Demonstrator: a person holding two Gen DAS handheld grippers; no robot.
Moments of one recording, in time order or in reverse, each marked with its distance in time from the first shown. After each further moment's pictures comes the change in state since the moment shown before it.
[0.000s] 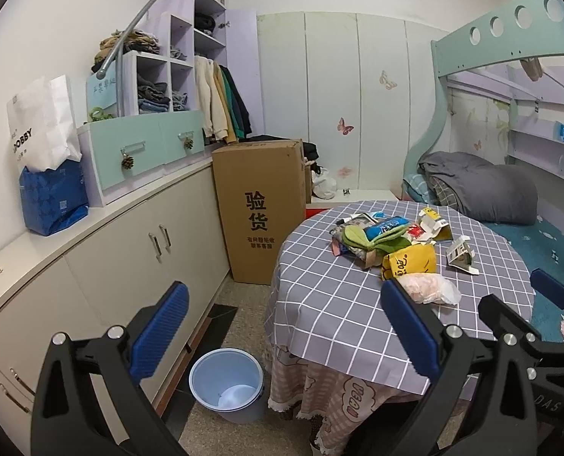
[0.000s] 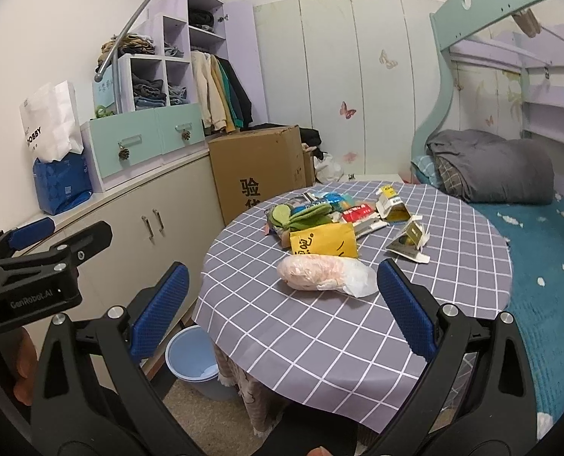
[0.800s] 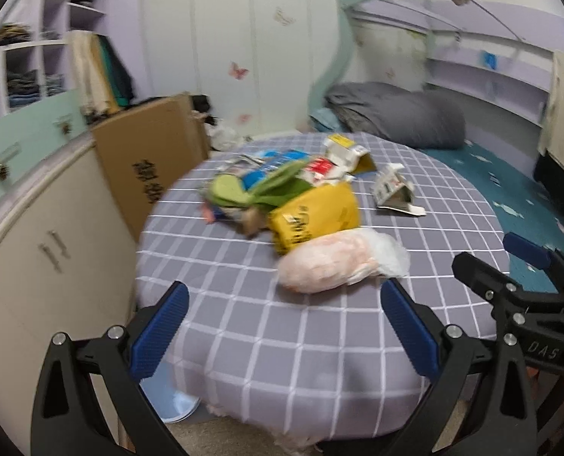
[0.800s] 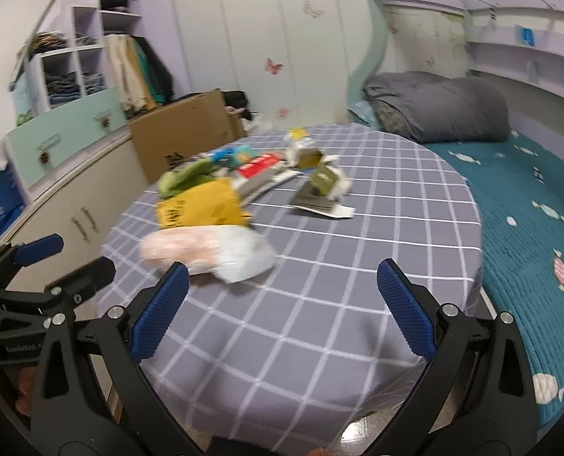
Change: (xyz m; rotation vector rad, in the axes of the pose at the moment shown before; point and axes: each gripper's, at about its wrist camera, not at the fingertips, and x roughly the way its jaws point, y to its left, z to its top) left arm 0.132 -0.108 -0.013 0.218 0.201 -0.356; right arm 0.068 -0.108 -0.024 0.170 0.138 -0.218
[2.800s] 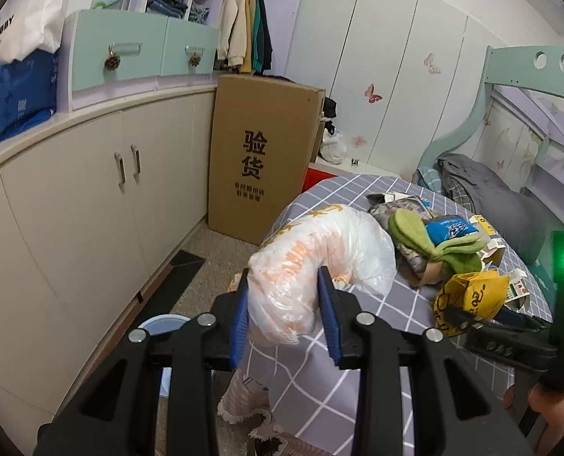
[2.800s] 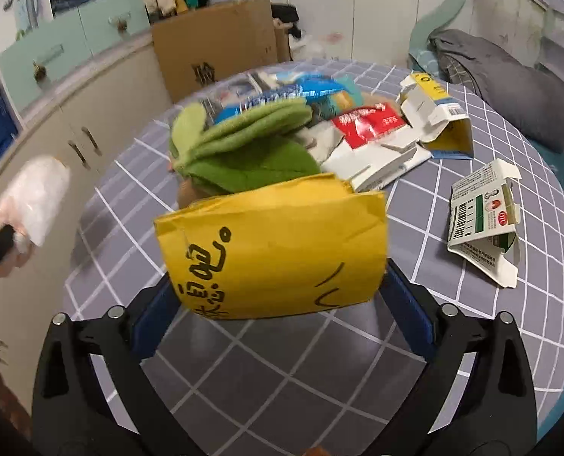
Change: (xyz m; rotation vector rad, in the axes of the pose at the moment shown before) left arm 0.003 0.153 -0.037 -0.500 -0.066 0.237; right arm 0.157 0.098 0.039 -0.188 0.316 0.084
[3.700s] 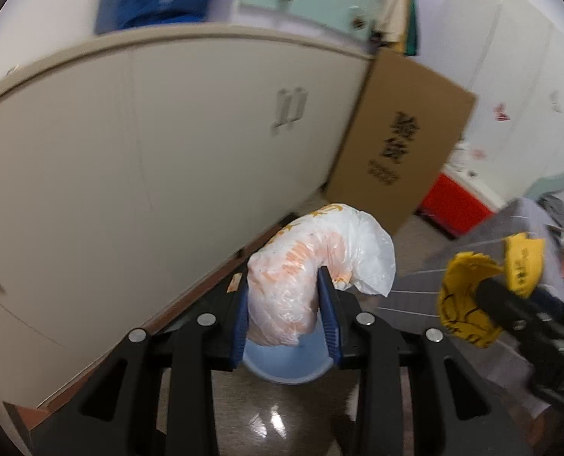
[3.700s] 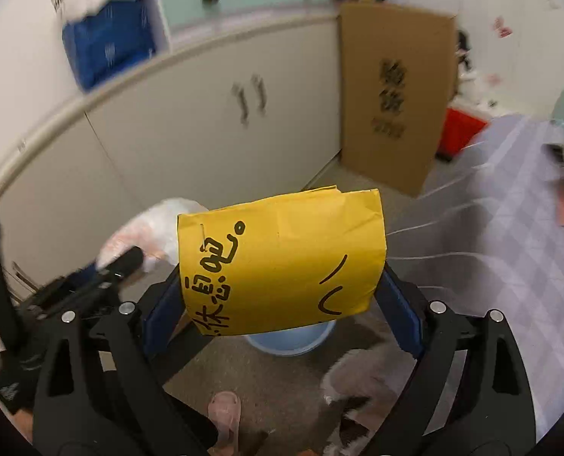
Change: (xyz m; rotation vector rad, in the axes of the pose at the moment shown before) left arm 0.042 0.244 -0.035 -0.284 0.115 0.329; right arm 0.074 0.303 -0.023 -0.343 0.047 0.351
